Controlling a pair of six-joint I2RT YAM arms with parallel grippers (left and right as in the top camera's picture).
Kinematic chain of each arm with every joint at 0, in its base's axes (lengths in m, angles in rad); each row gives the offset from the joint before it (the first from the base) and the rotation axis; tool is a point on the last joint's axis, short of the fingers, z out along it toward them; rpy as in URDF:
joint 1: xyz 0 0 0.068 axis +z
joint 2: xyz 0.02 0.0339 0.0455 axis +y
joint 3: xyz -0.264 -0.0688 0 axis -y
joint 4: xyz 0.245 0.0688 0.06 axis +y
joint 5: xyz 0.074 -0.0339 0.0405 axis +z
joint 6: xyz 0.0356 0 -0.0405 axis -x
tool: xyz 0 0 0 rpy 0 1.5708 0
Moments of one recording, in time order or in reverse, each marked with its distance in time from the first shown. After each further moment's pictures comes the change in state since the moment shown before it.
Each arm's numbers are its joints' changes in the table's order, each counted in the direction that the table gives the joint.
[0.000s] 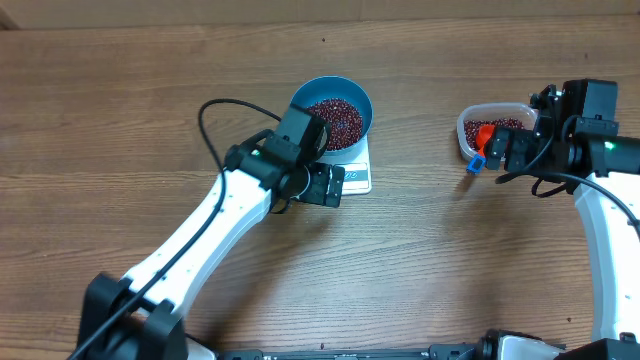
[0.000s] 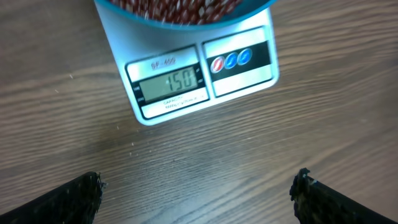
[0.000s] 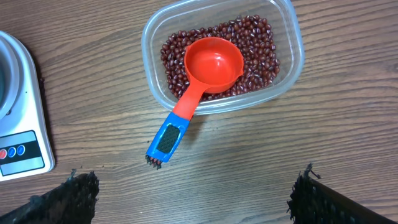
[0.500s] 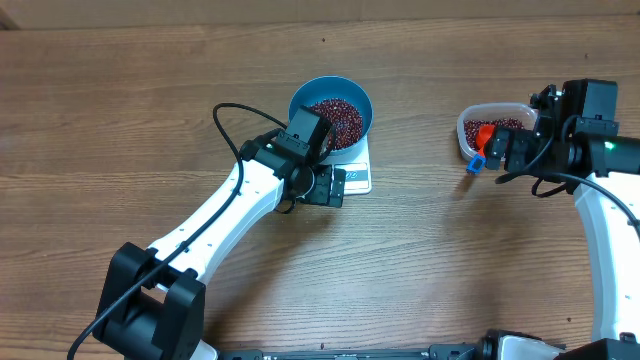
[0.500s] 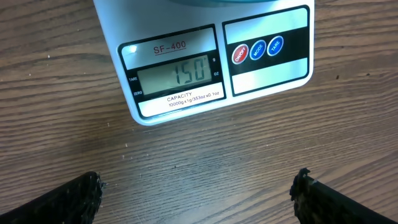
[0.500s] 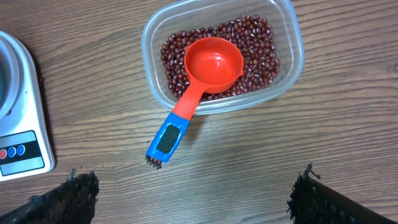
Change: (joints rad) left arm 0.000 0.101 0.000 -0.019 0.000 0.049; right arm 0.000 0.000 0.000 0.000 0.000 0.000
